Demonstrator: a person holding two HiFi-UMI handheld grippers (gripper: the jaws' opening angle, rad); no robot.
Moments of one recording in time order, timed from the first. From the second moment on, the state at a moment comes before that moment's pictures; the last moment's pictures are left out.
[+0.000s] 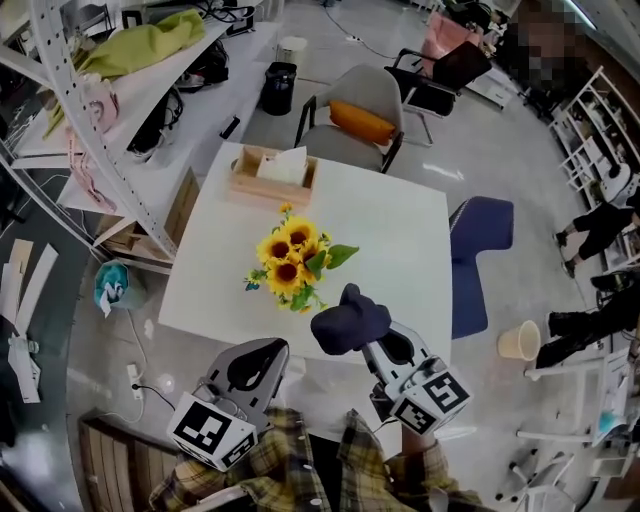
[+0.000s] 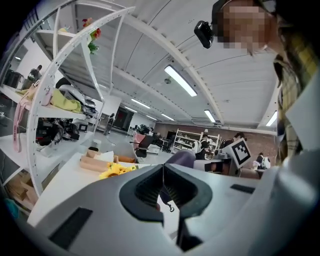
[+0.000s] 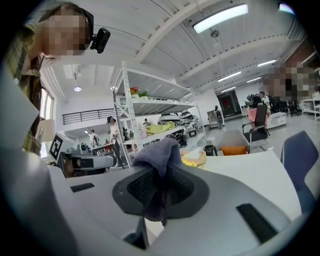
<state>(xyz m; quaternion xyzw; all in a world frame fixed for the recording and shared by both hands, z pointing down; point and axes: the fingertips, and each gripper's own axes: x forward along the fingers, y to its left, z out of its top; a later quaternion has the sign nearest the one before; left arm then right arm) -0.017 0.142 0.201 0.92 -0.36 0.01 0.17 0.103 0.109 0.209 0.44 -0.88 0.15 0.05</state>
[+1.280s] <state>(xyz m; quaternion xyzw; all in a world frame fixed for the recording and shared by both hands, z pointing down) -0.042 0.039 0.292 0.88 -0.42 0.08 0.22 0.164 -0.003 0.293 0.47 -0.84 0.25 0.09</state>
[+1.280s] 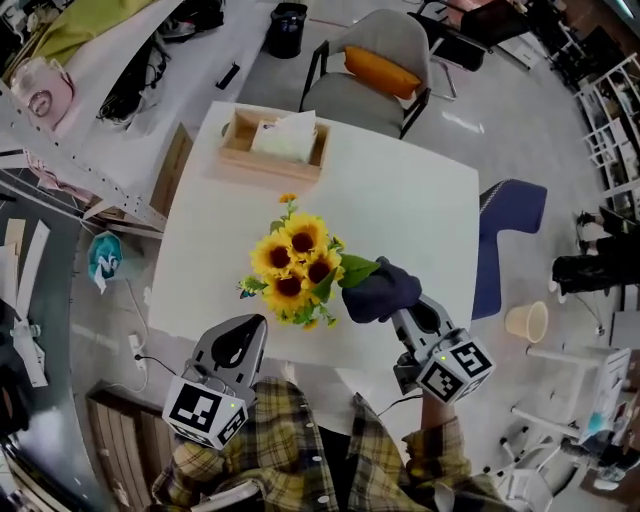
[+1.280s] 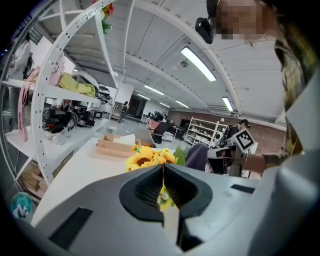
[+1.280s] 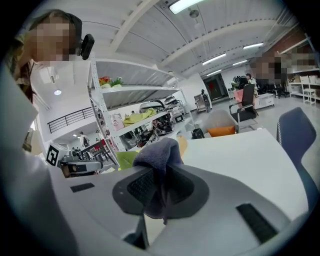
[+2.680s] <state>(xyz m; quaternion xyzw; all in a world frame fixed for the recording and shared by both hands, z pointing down) -0.001 0.005 0.435 0.92 -0.33 0.18 0.15 0.124 -0.017 0.407 0.42 -0.84 0.33 0.15</state>
